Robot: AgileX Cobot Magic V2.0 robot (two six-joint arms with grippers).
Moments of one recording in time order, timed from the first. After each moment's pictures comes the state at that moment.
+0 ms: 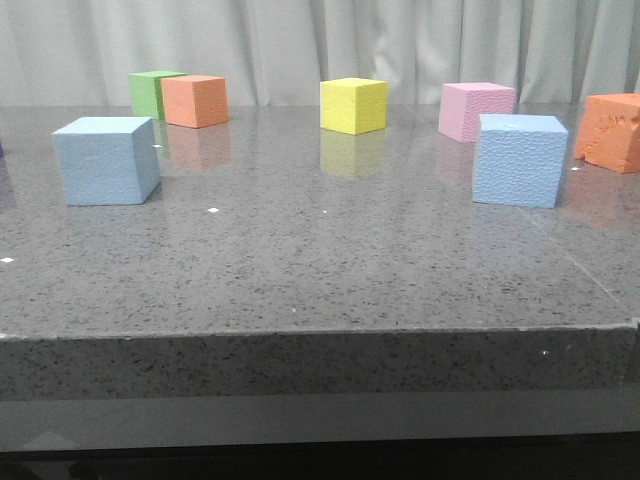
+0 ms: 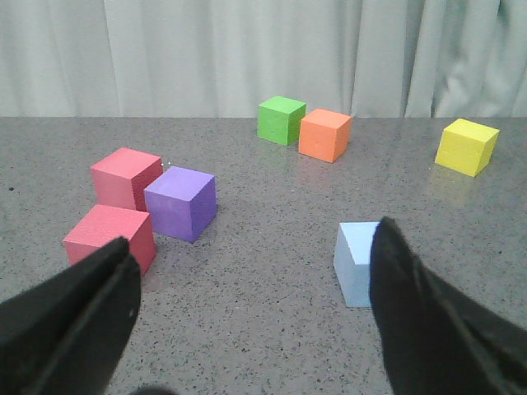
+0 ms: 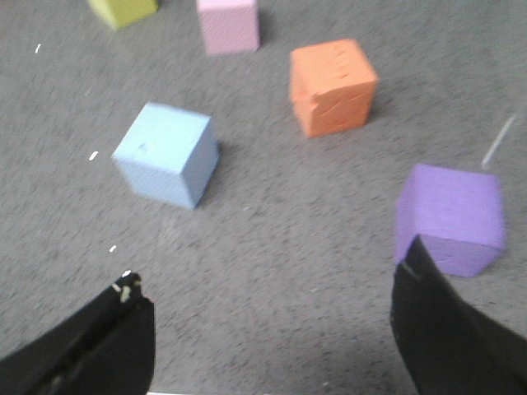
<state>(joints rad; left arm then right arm) -0.06 0.36 -0.69 0.00 0.60 -0.02 0.02 0.72 -0.93 0.09 0.88 0.00</state>
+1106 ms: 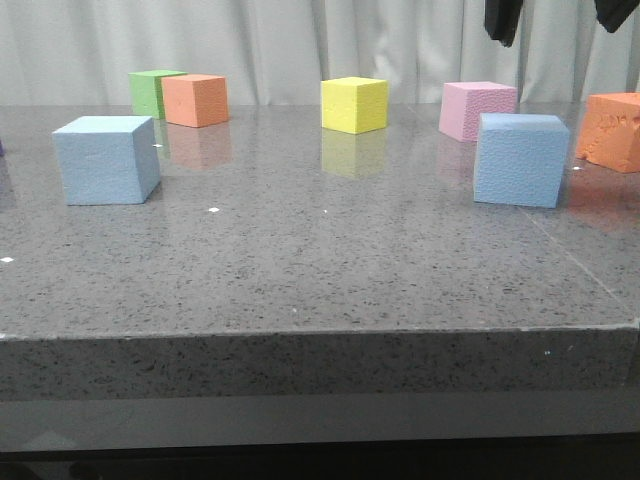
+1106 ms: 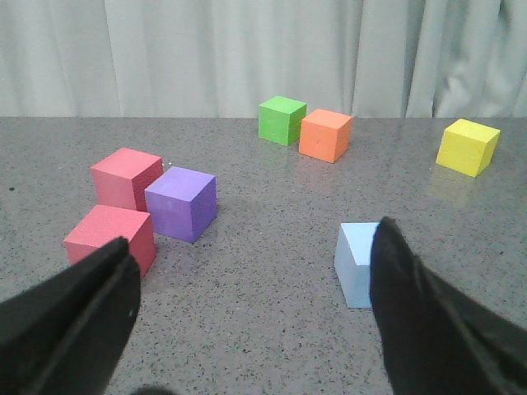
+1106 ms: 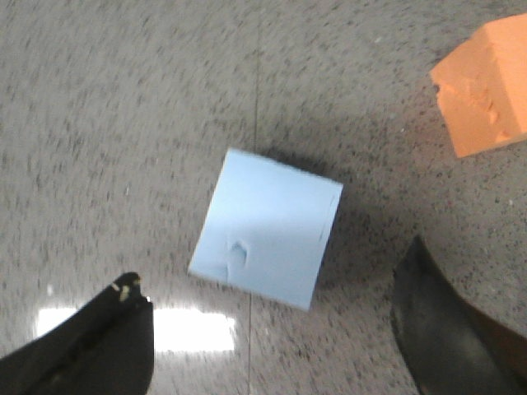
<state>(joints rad) -0.06 0.36 -0.69 0.00 0.60 -0.02 0.41 1.56 -1.52 -0.22 1.07 0.49</state>
